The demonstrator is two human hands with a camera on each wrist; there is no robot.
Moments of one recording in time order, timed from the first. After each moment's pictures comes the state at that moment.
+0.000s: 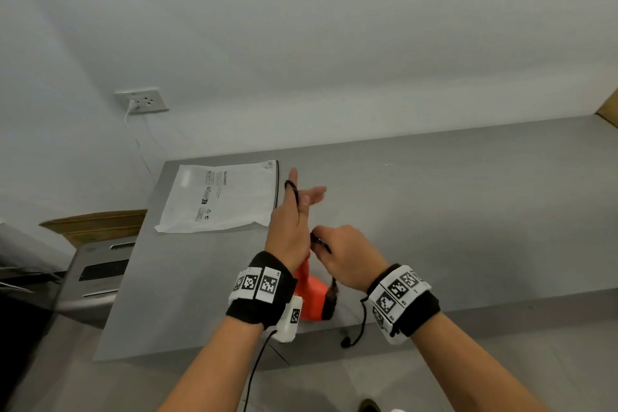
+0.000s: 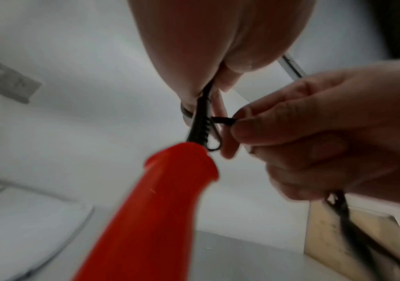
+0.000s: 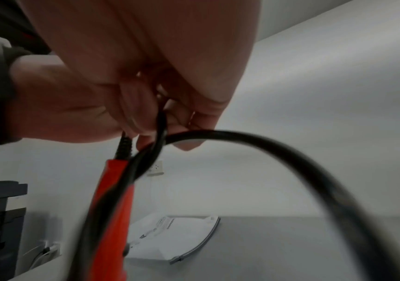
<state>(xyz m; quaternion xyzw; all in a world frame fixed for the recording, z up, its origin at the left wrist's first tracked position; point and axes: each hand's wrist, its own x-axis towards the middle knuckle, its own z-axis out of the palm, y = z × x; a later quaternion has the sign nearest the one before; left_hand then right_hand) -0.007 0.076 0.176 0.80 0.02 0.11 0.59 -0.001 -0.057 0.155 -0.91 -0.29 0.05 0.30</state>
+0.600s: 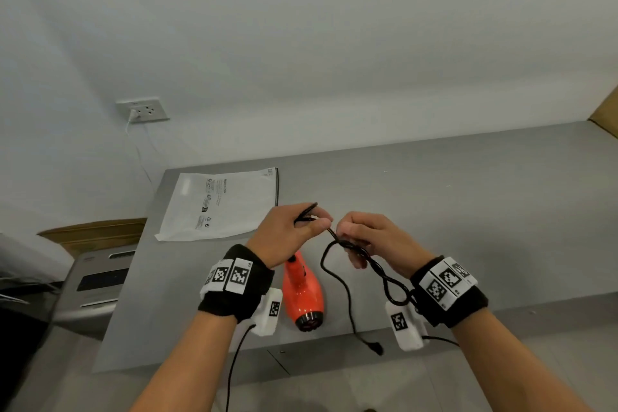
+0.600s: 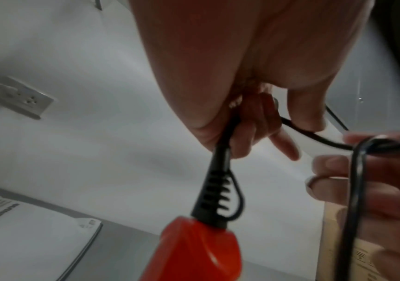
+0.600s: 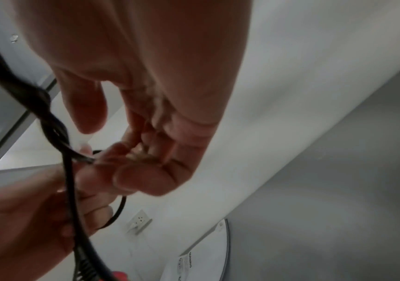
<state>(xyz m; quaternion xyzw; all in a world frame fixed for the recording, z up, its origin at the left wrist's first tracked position) -0.007 0.109 0.207 0.87 -0.12 0.00 0.47 0.008 -0.108 0.199 -0.71 -0.16 0.26 0.63</state>
